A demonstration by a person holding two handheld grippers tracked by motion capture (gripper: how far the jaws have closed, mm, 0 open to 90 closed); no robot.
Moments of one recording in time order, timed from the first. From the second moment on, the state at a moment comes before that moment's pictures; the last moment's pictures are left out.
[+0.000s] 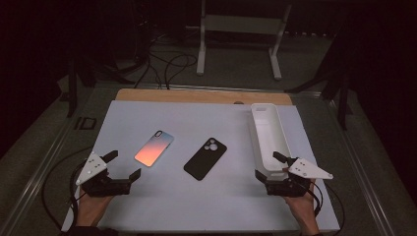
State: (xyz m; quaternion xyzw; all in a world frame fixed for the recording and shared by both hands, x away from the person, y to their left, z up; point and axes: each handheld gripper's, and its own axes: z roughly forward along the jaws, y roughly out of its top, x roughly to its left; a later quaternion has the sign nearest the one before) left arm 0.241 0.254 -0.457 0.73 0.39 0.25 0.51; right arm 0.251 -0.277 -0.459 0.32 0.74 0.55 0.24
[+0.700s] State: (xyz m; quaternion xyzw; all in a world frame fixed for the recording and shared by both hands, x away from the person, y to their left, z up) left arm 0.243 0.254 -0.459 0.73 0.40 0.24 0.50; right arm 0.251 -0.279 -0.458 0.33 0.72 0.56 0.24
